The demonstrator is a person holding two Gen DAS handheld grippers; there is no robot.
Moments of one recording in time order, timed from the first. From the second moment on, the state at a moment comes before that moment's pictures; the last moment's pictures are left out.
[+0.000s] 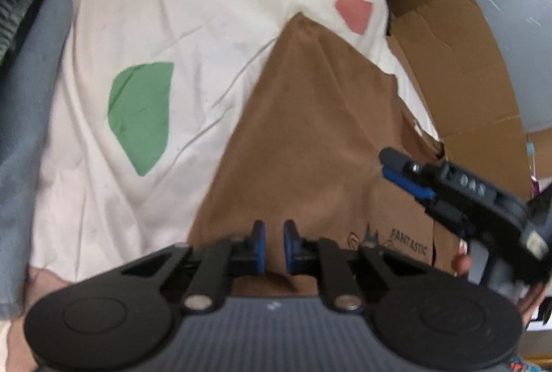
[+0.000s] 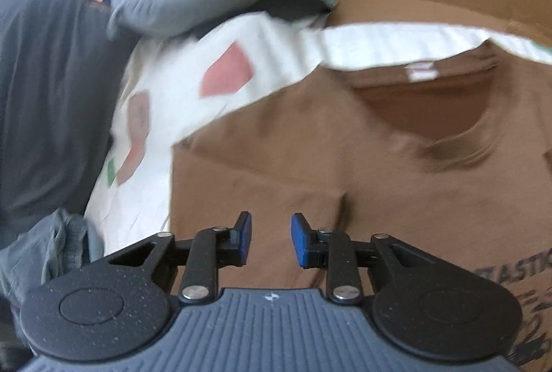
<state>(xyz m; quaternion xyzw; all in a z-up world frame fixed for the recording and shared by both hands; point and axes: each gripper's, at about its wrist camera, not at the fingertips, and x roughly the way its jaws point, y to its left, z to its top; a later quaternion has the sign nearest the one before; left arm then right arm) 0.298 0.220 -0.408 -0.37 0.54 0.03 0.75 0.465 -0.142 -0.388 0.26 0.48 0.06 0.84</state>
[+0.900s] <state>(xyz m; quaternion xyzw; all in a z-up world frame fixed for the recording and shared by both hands) 0.277 0.232 -0.417 -0.33 0.56 0.03 0.76 0.407 -0.067 -0.417 0.20 0.60 0.11 0.77</state>
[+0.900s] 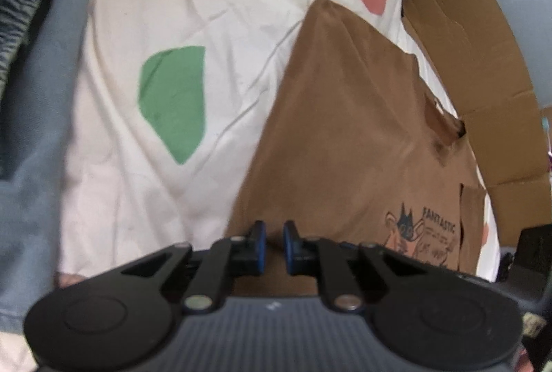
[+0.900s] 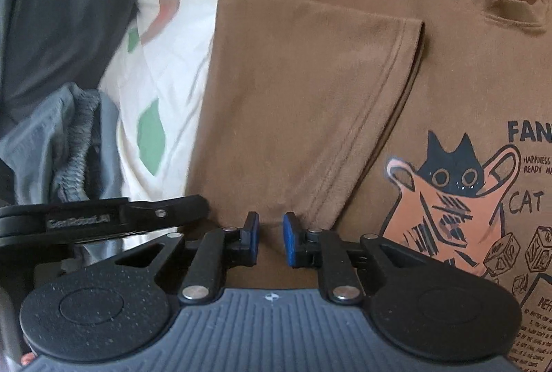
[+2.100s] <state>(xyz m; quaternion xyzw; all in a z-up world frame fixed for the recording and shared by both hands) 0.259 0.205 -0.413 -0.11 0.53 0.00 0.84 0.370 -0.109 -0.264 -0.03 0.62 0.12 0.78</state>
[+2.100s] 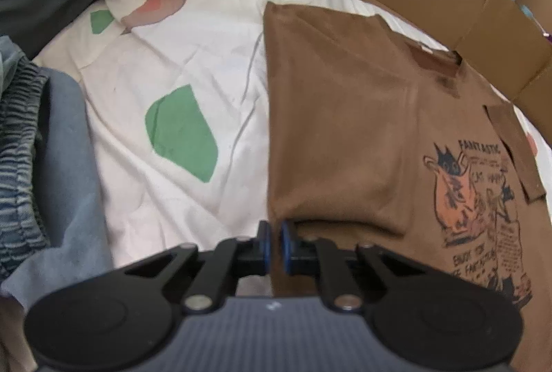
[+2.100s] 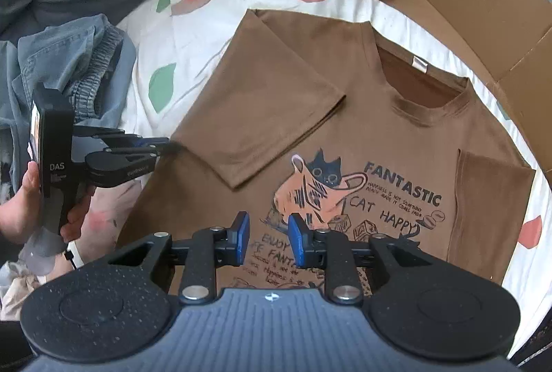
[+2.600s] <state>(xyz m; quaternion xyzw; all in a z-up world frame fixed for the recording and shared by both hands) 0.245 0.236 -0.378 -0.15 0.52 0.02 0.84 0.361 -0.168 -0.257 0.01 0.62 0.08 0.78</state>
